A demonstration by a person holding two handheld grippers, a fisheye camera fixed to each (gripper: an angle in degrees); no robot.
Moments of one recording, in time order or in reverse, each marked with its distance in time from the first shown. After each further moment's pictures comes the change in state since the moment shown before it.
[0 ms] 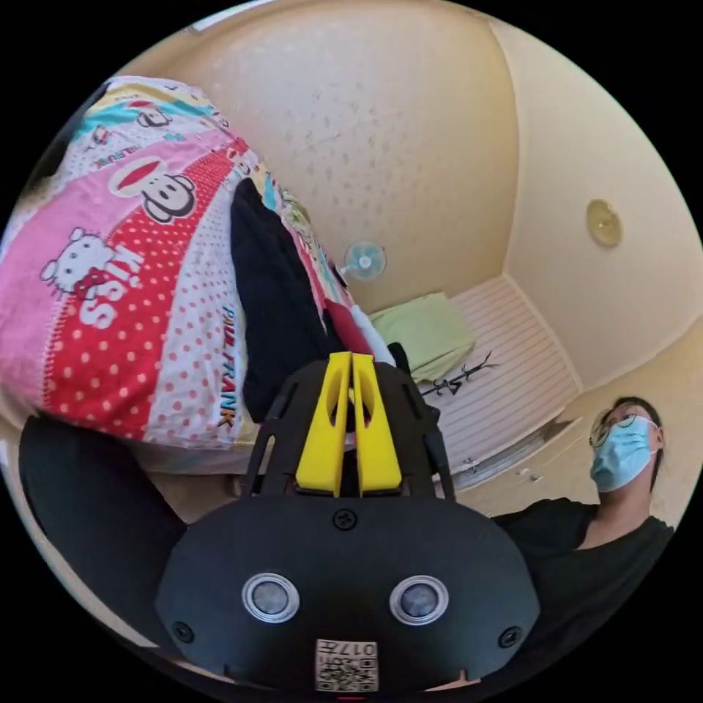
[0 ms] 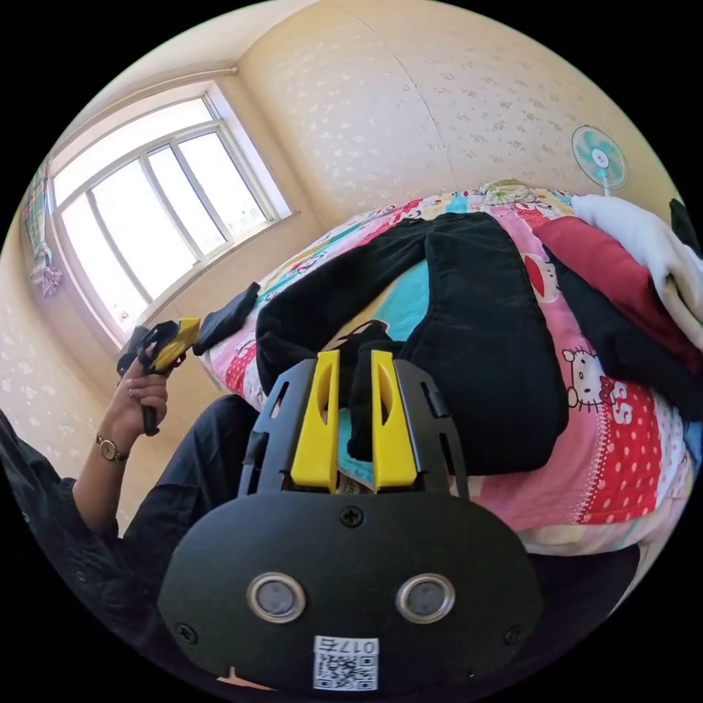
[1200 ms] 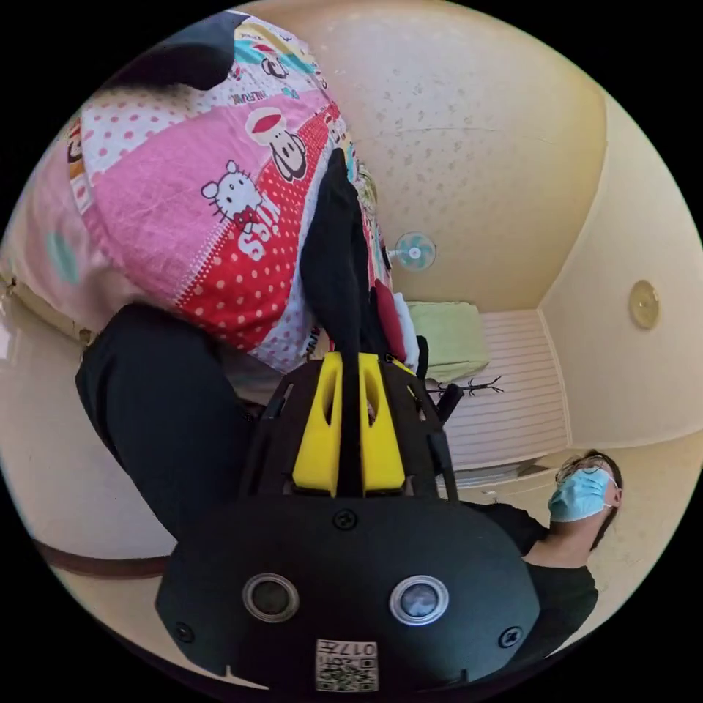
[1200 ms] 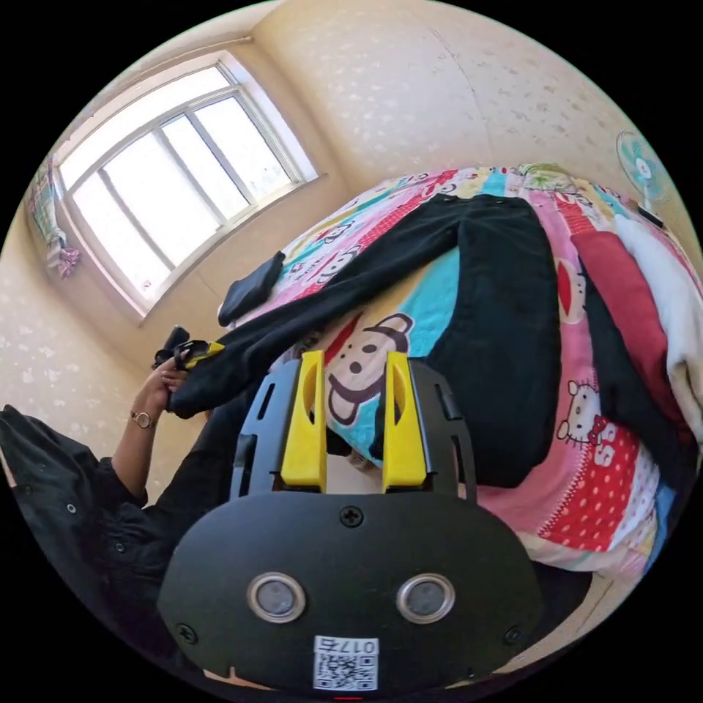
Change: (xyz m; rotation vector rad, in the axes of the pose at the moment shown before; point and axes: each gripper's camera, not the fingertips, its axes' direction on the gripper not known) left arm -0.124 0.076 -0.172 -0.172 -0.071 -0.286; right arm -0.097 -0.026 -0.158 -0.176 -0.046 -0.062
